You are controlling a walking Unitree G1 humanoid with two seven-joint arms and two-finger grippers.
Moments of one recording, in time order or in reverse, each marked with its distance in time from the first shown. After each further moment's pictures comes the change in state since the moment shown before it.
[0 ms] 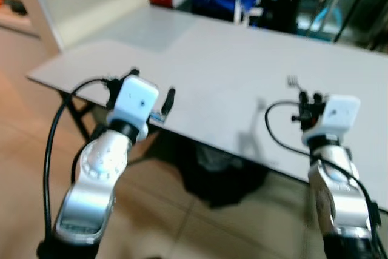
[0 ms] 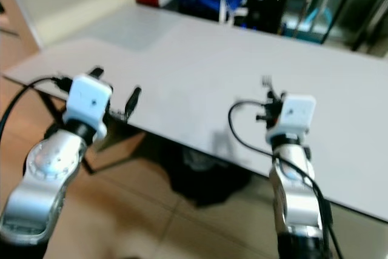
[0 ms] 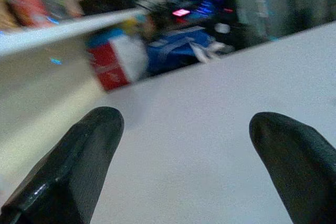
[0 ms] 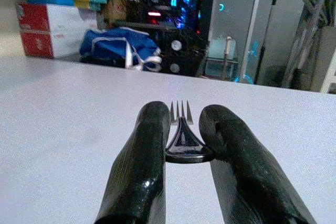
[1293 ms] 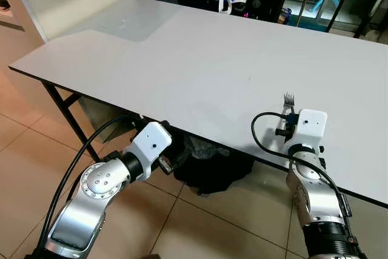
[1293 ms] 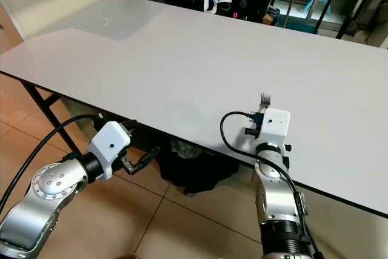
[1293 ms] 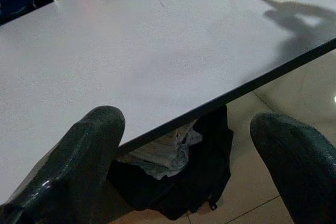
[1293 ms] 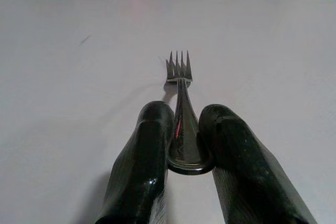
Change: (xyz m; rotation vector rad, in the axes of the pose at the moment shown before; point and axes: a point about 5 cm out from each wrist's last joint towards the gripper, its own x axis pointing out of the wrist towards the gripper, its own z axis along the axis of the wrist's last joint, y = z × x) left arm -0.023 -0.030 -0.054 -0.021 0.172 -0.475; right arm 0.007 0.013 -0.058 -0.006 0.286 -0.137
